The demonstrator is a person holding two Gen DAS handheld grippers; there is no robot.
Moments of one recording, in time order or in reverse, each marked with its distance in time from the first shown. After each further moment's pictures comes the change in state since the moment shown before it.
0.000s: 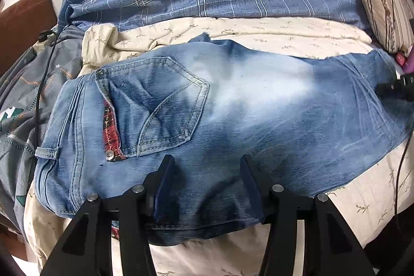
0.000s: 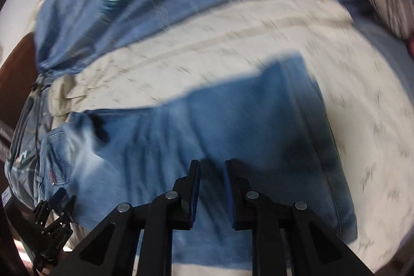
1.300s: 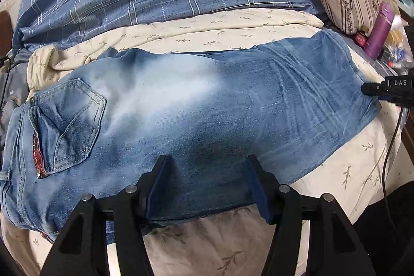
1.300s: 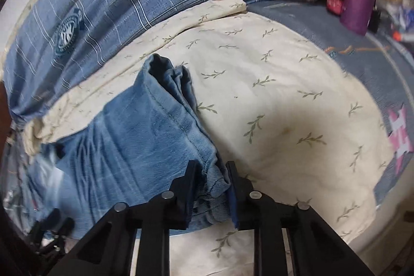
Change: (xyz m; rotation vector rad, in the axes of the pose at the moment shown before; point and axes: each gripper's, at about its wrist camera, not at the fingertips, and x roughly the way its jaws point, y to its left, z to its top) left arm -0.003 -0.071 0.002 0.112 -0.013 -0.213; right arm -0.049 -0.076 -0.053 0.197 -0.173 -0.183
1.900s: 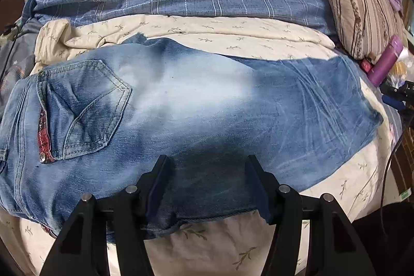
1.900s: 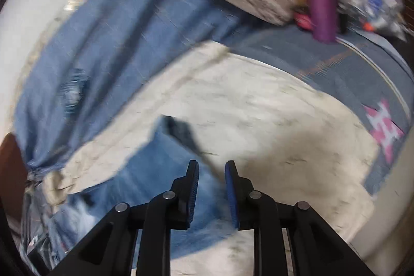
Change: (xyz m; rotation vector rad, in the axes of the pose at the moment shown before) left arm -0.005 0.040 0.000 -0.155 0.005 -0.051; right arm -0.052 -0.010 0.009 0.183 -0.203 0.107
